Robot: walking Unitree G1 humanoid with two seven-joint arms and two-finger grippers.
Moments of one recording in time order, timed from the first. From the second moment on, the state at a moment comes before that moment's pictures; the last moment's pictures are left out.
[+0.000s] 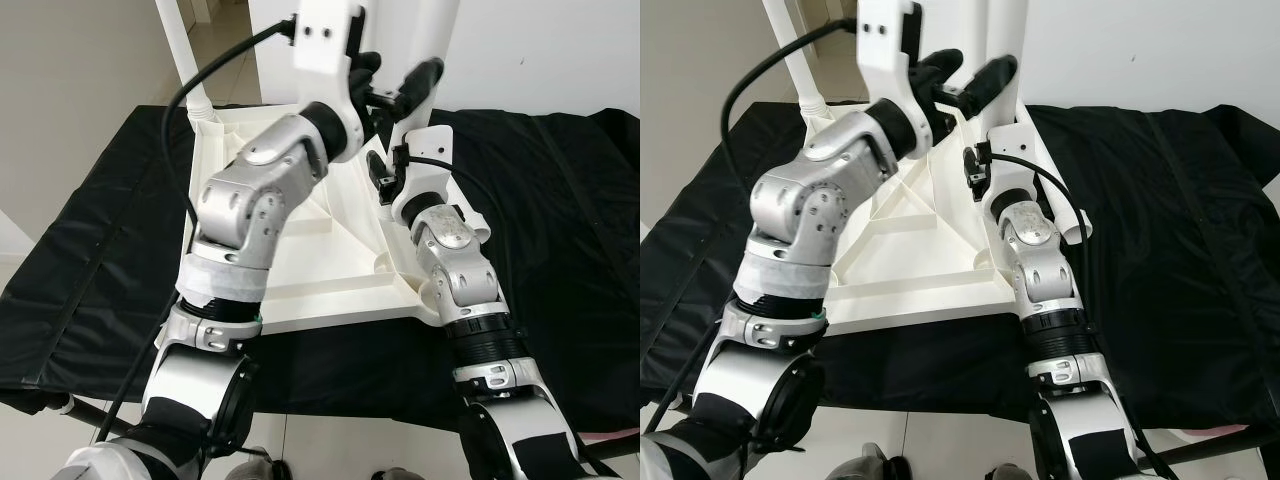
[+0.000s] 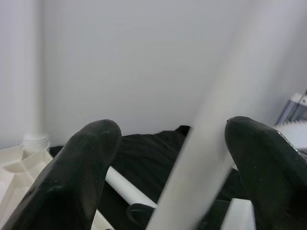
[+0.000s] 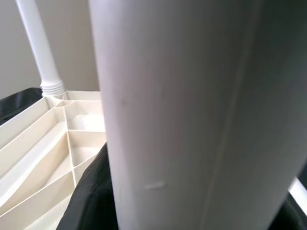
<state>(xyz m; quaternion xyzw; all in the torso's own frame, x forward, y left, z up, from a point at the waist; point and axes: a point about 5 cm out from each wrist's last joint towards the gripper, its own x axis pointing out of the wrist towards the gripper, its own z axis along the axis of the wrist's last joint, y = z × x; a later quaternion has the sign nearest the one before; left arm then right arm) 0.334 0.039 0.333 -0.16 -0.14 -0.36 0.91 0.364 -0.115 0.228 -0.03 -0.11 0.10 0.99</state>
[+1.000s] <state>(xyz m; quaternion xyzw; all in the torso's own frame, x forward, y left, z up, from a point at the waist) 0.304 0.051 0.207 -0.01 -0.04 -0.31 0.95 0.356 -0.141 0.222 0.00 -0.15 0.05 0.99</state>
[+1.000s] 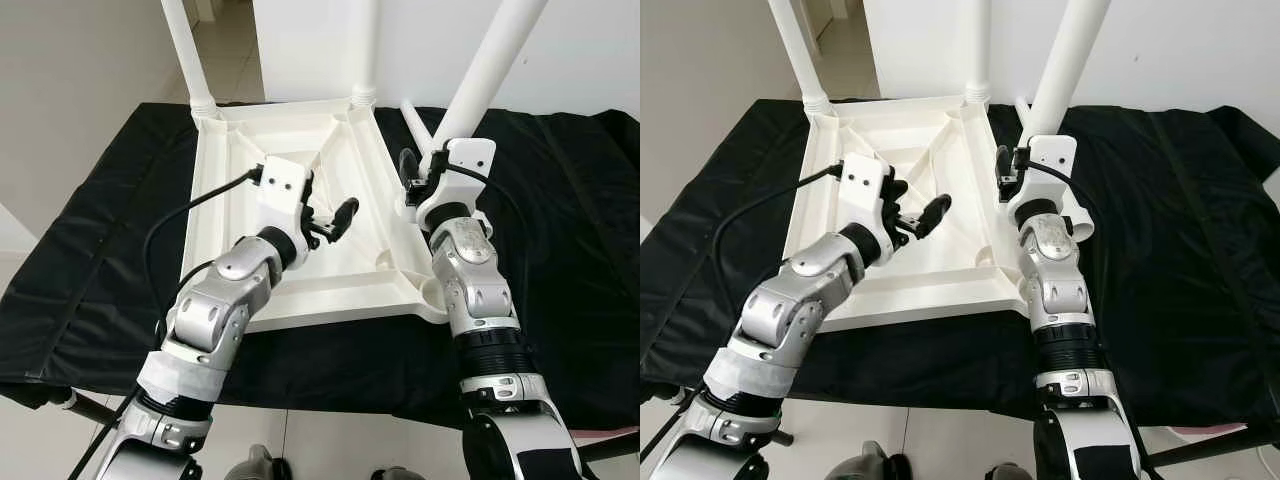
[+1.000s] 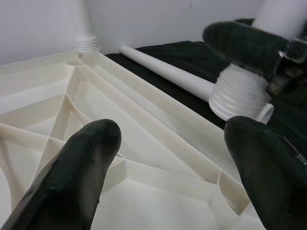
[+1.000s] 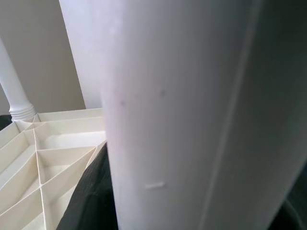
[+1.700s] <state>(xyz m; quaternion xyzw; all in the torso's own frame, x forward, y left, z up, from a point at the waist) 0.261 0.018 0.137 0.13 0.03 -0.57 0.81 0.354 -0.149 0.224 -0.01 -0.16 0.04 0.99</state>
